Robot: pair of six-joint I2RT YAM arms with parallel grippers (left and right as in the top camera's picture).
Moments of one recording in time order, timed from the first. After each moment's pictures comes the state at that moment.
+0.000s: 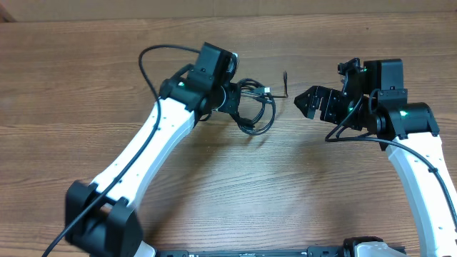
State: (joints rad) left arm -0.47 1.70 1.47 -0.75 0.11 -0.23; right arm 0.07 1.35 1.22 -0.85 -0.43 0.31
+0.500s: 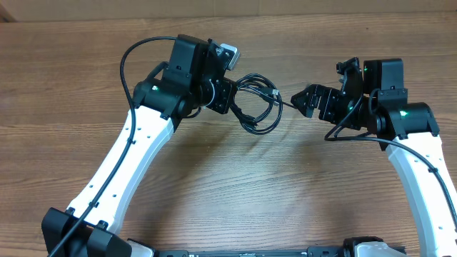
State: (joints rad) left arm -0.40 1.59 1.47 -0.74 0.35 -0.05; right arm 0.07 1.35 1.22 -0.84 -0.48 0.35
